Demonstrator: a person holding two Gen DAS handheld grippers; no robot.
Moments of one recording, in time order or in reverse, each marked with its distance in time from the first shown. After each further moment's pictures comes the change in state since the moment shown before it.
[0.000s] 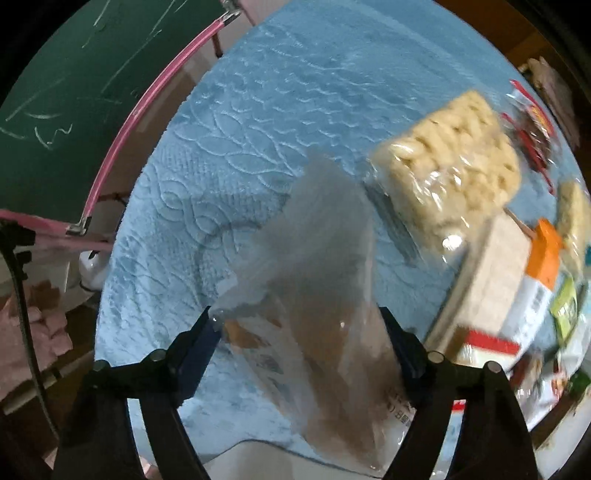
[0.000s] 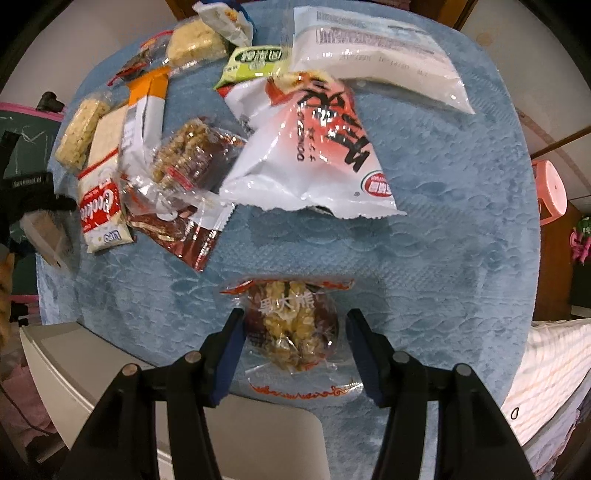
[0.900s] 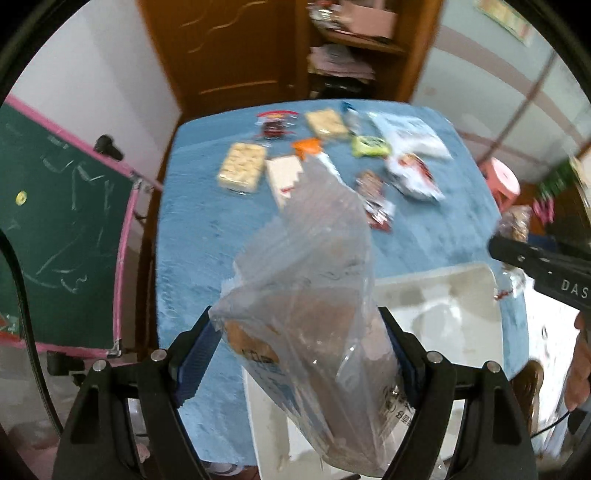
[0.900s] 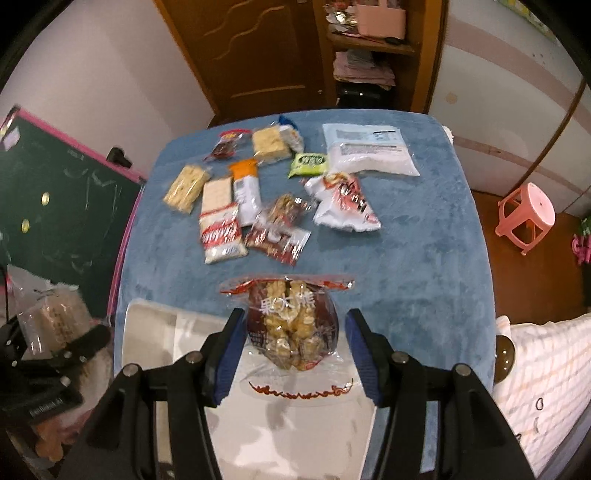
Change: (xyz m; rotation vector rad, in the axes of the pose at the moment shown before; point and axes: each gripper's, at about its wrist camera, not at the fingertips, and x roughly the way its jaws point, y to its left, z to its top) left arm -0.169 0.027 -0.235 0.754 -0.426 -0.124; right arm -0.148 0.034 -0.108 0.025 -0.323 0.080
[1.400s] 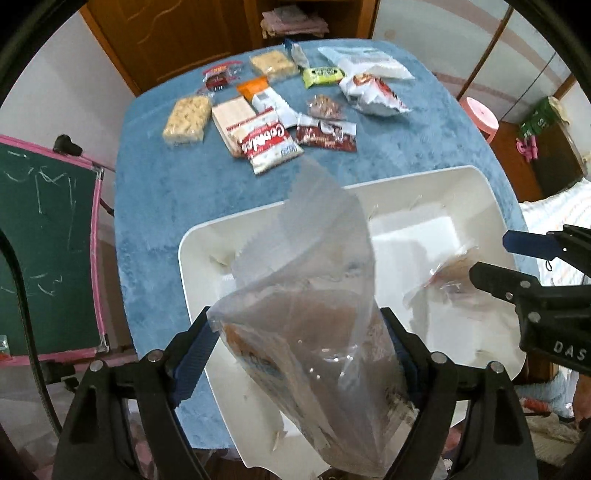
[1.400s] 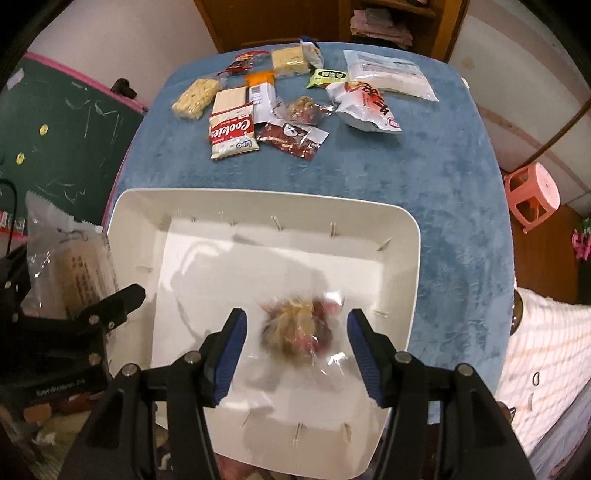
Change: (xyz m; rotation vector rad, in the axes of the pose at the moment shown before) left arm 0.044 -0.030 -0.047 0.138 0.140 -0.038; right arm 0.029 0.019 -0.077 -0.070 0.164 -0.027
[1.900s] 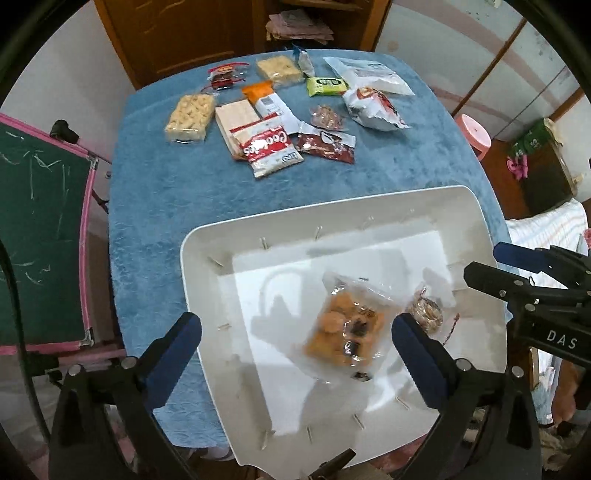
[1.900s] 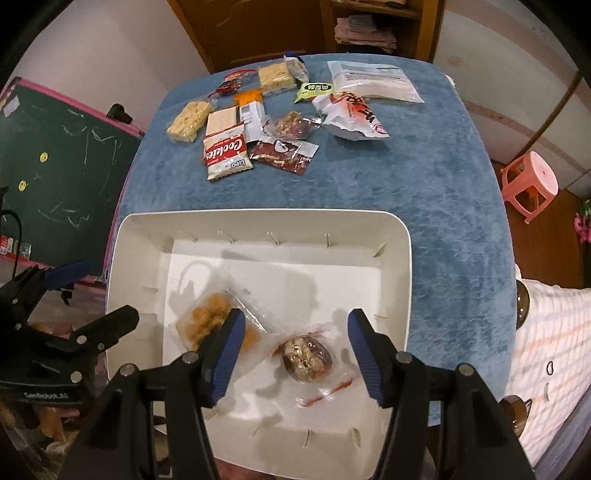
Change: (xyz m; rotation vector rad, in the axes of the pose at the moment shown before) left arm -0.009 0.014 0.001 -0.063 -0.027 -0.066; right arm -0.008 -0.012 0.000 0.088 -0.051 0.043
